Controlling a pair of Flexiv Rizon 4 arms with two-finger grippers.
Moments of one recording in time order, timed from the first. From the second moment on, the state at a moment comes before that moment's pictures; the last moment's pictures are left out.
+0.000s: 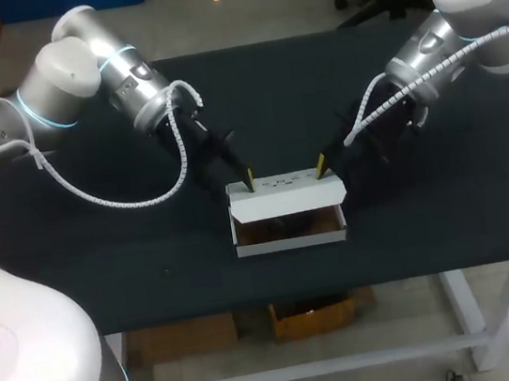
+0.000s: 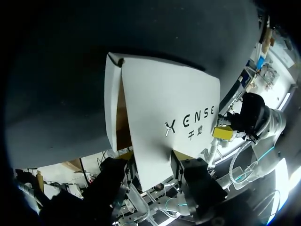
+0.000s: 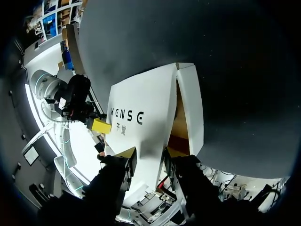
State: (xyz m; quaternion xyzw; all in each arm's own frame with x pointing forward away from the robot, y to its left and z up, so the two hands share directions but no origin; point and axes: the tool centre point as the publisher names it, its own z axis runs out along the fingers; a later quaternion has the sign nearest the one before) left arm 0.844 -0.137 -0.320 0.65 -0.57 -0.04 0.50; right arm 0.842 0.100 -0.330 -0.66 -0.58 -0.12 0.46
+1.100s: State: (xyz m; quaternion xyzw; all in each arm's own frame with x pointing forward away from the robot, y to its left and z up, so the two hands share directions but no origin) left arm 0.841 -0.129 -0.326 0.66 -0.60 -0.03 0.45; right arm 0.840 0.098 -0.344 -0.65 -0.62 -0.12 0.43
